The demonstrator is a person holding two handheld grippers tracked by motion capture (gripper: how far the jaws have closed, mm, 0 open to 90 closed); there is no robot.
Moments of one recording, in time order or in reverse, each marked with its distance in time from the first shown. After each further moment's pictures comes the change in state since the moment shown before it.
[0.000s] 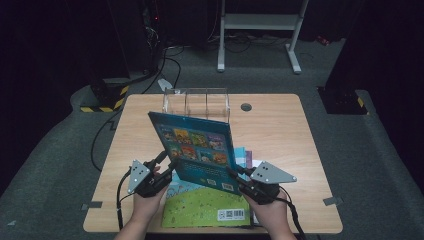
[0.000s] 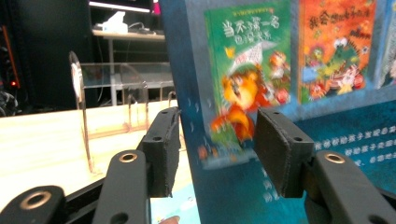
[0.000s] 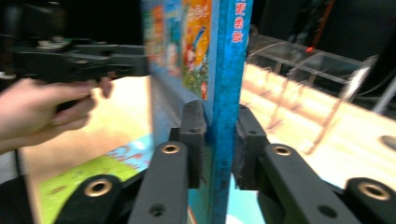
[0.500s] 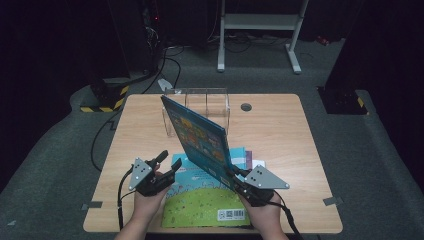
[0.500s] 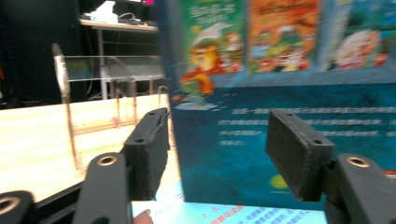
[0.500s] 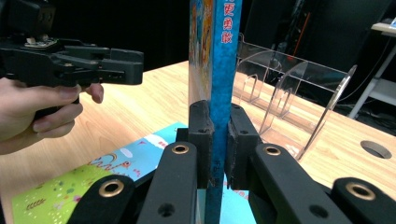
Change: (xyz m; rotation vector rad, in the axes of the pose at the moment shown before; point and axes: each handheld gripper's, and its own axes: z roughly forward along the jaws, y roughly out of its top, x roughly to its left) left arm -0.009 0.008 0.004 0.032 -0.043 0.010; right arm 0.013 -0.004 0.009 -0.042 -0.096 -0.039
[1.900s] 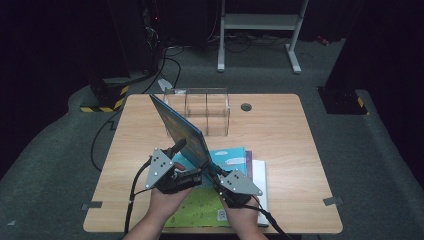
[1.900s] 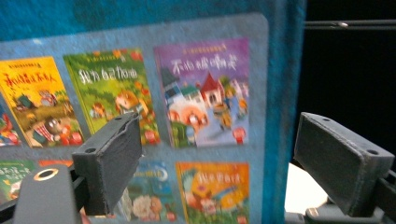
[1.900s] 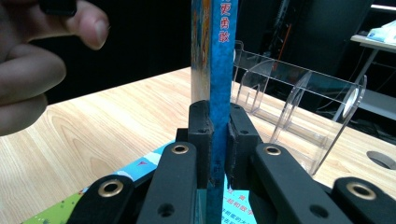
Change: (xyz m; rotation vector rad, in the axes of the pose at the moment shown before) left arm -0.077 0.082 0.009 -0.080 -0.059 0.021; right arm 0.039 -0.003 0.037 -0.034 -0.084 -0.011
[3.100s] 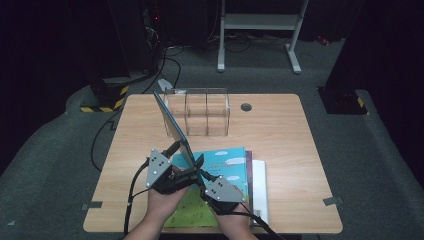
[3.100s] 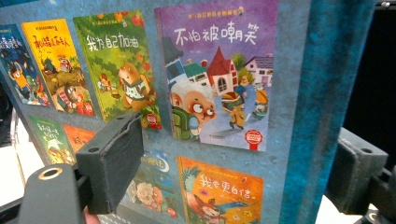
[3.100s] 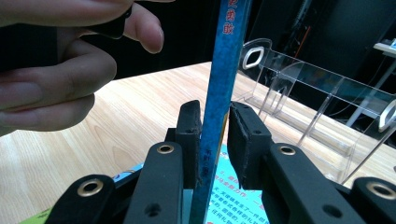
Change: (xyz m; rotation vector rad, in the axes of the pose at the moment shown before) left arm 0.009 -0.011 -0.006 0.068 0.072 -0.005; right arm 0.030 -0.002 0.010 0.022 0.052 -0.072
